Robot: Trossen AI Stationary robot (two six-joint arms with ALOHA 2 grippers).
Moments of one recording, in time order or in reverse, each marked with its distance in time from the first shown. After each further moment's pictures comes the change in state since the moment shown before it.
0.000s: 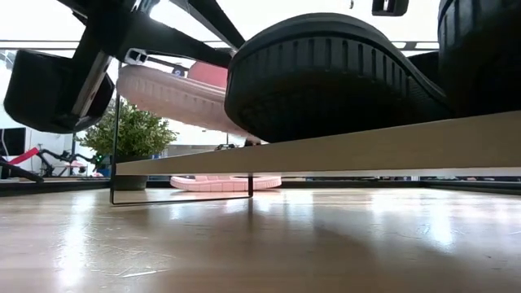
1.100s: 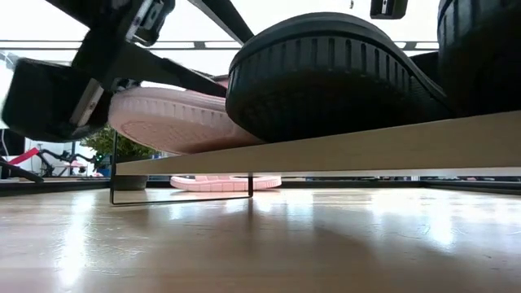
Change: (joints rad) left arm 0.033 0.000 -0.005 -0.006 0.118 0.038; right arm 0.000 0.021 0.000 0.001 -0.004 0.008
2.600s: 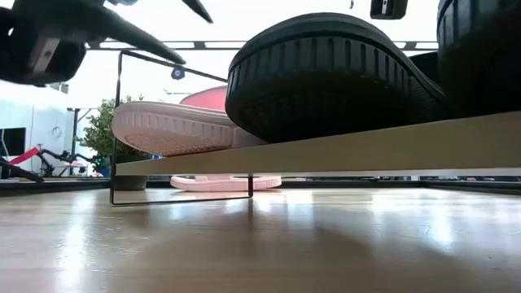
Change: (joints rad) left arm -0.032 -0.164 -0.002 -0.265 0.117 0.053; right arm 0.000 -0.001 0.000 -0.002 0.003 -0.001
